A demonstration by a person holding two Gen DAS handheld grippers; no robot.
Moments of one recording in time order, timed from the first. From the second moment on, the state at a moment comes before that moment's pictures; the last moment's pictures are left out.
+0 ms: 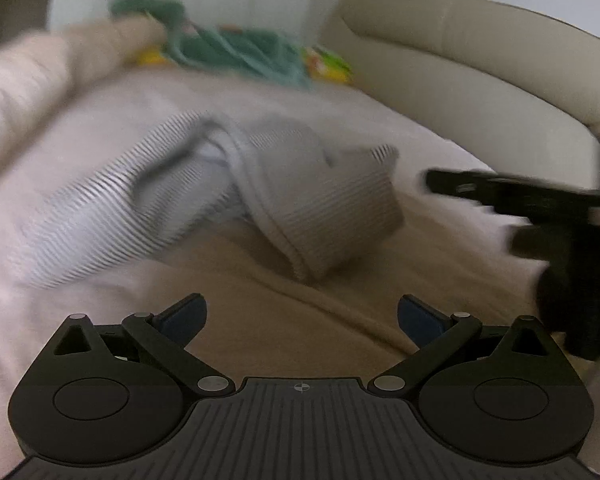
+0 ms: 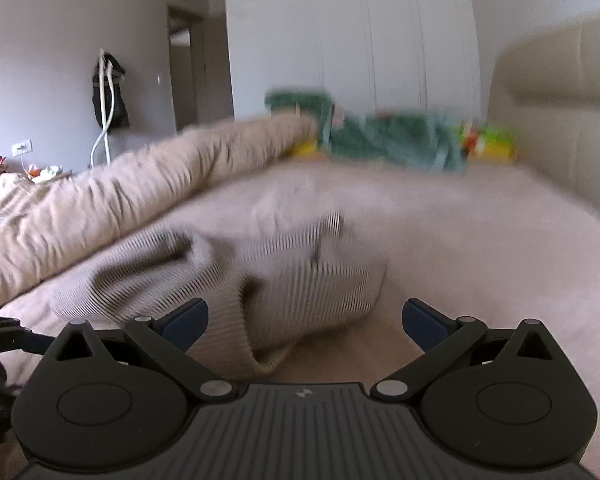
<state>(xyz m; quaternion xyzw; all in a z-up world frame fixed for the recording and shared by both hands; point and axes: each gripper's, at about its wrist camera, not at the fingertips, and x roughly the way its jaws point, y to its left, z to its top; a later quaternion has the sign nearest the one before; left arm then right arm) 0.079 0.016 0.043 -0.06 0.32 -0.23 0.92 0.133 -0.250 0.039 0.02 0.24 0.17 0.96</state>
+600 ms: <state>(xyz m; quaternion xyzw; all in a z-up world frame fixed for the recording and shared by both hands) 0.156 0.011 0.082 -0.14 0.48 -0.19 0.84 0.211 -0.276 -0.003 0.28 0.56 0.16 0.76</state>
